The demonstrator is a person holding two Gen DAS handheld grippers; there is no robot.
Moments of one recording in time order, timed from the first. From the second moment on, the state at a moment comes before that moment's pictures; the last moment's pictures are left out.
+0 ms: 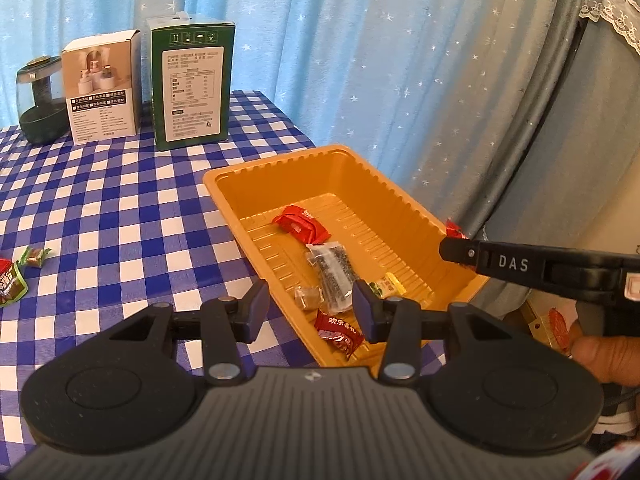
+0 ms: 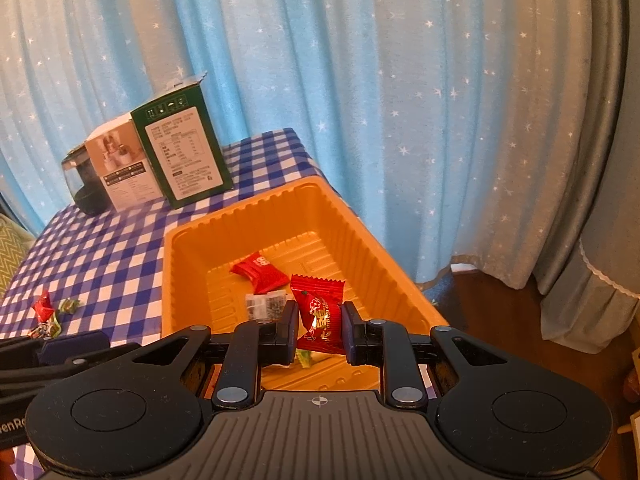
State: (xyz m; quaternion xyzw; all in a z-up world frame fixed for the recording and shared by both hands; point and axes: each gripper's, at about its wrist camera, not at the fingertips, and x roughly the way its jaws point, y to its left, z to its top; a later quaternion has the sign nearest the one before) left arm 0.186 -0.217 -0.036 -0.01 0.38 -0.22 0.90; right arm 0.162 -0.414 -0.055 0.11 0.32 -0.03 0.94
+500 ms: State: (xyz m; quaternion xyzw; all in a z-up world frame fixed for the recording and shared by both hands) left arm 0.180 -0.202 -0.034 -0.01 0.37 -0.21 0.90; right arm 0.167 -0.423 -0.059 0.17 0.32 -0.01 0.93
